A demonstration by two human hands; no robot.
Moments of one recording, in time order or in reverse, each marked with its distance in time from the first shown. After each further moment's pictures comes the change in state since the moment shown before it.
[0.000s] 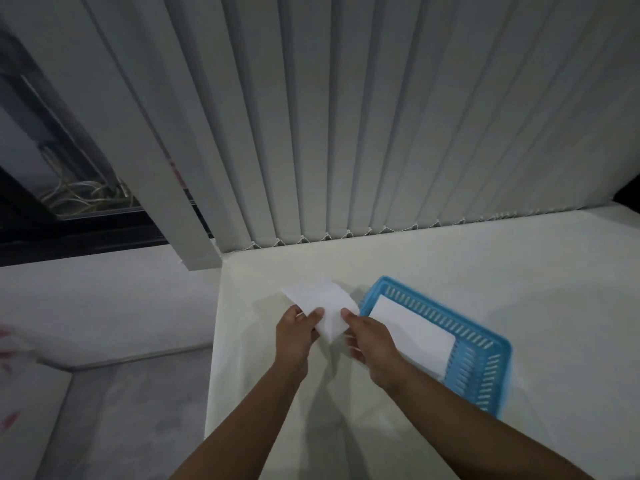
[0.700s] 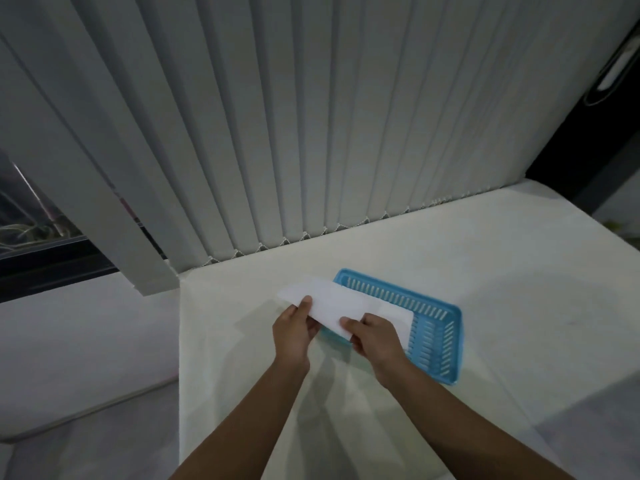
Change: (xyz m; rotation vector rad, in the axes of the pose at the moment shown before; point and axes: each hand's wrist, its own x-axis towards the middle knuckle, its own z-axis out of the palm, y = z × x) left_hand -0.017 -0.015 0.042 -0.118 -0.095 -0.075; right_hand -0.029 0.016 -0.051 0.079 0.178 -0.194
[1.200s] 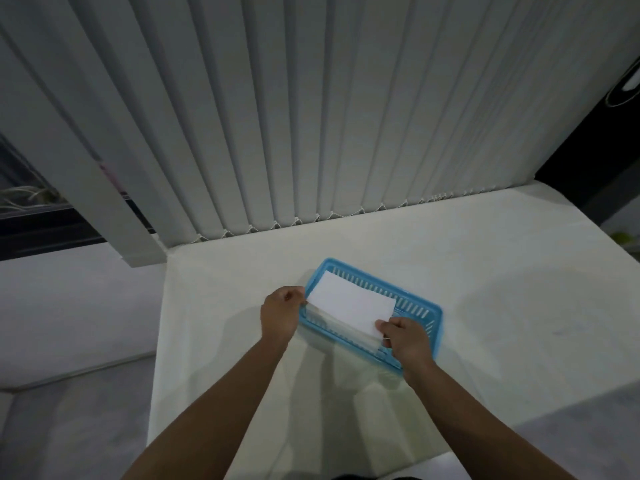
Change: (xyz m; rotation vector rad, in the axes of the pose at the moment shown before) left_hand 0.015 -0.015 0.019 0.797 0.086 0.238; right_hand 0.027 0.010 -0.094 -0.187 0.152 0.051
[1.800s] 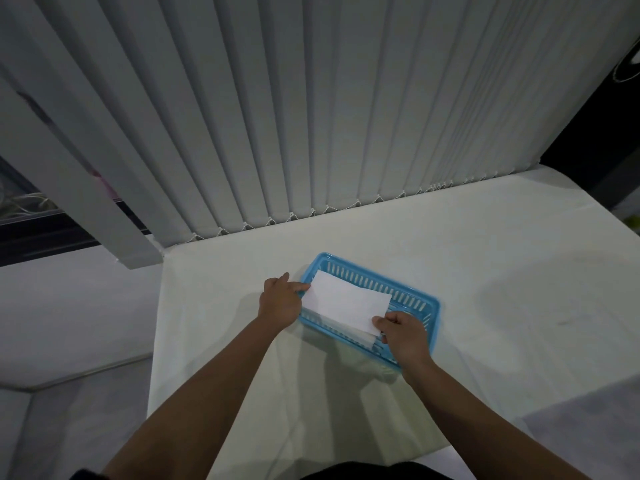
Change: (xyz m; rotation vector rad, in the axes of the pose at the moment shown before) left_hand 0.029 0.001 0.009 0.942 -0.235 0.229; right_hand 0.008 0.009 -0.007 -0.039 -0.002 -0.059
